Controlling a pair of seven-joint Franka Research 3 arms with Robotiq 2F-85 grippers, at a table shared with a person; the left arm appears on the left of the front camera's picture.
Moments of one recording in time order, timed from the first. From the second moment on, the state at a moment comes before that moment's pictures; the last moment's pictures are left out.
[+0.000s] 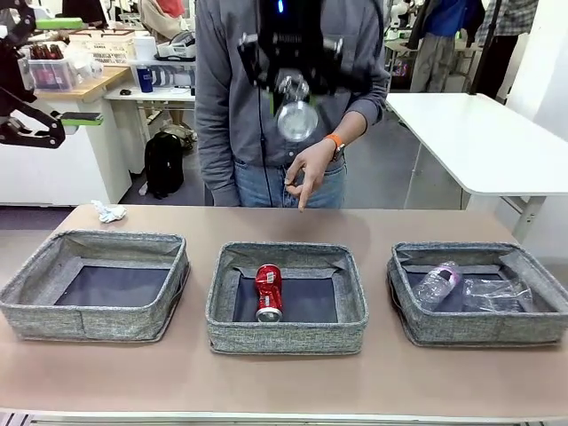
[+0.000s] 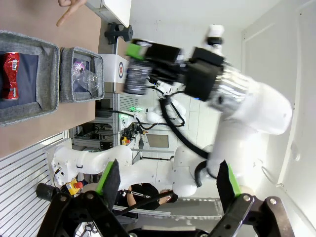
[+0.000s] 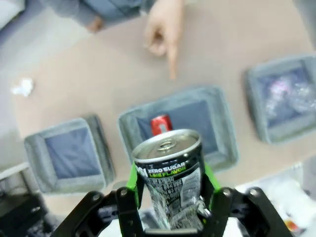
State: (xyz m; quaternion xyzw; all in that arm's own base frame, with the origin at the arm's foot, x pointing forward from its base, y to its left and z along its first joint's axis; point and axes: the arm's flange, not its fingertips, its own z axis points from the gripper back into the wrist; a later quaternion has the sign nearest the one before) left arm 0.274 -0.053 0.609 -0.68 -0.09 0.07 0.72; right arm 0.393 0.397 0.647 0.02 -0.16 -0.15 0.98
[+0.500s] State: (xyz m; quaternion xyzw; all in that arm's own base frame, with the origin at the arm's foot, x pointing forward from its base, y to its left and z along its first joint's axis) left arm 0.274 -0.053 0.609 -0.68 -0.09 0.07 0.72; right arm 0.361 0.357 0.488 0.00 -0.08 -0.15 0.99
